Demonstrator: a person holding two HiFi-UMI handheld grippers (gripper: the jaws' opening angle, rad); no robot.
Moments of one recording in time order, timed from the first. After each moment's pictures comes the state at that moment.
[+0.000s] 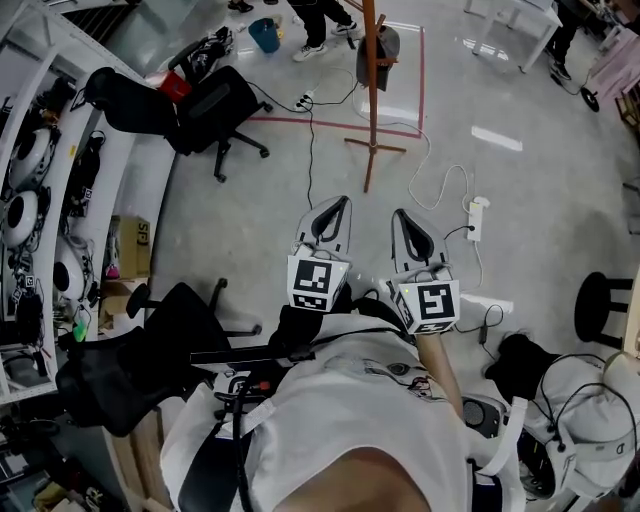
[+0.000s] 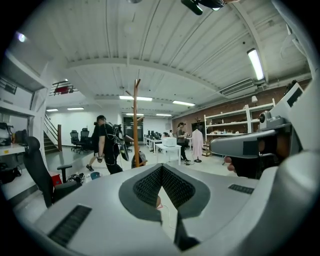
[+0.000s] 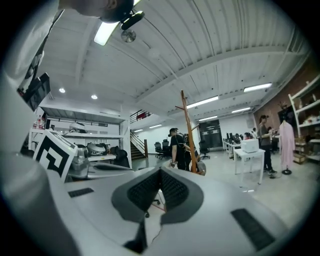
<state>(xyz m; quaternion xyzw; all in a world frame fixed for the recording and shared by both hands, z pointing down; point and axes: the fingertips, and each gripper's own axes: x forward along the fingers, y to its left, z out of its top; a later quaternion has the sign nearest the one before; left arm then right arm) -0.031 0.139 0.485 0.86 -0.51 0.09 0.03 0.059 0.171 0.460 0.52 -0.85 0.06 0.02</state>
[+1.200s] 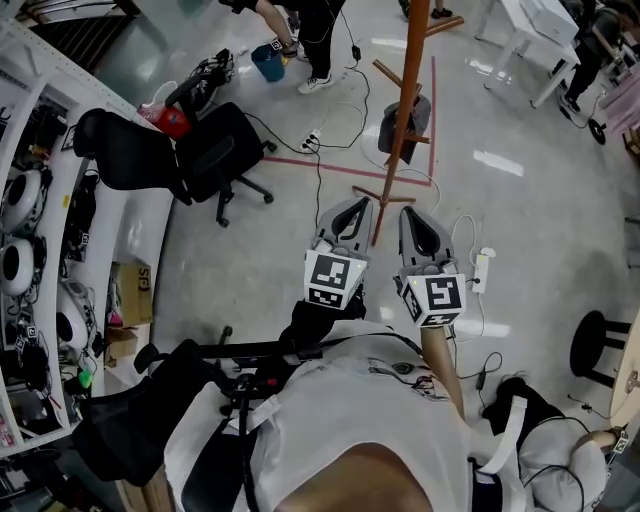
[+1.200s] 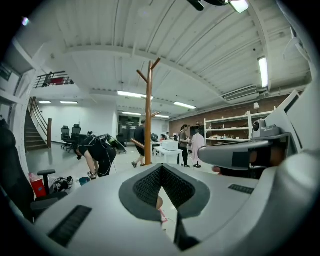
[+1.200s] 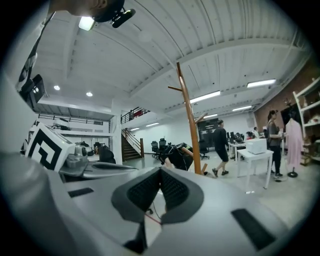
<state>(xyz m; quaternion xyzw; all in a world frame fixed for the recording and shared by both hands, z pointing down) -0.070 -0.121 0.482 0.88 -0.47 0.07 0.05 -0.002 -0.097 0.463 0.53 -0.85 0.06 0.03</state>
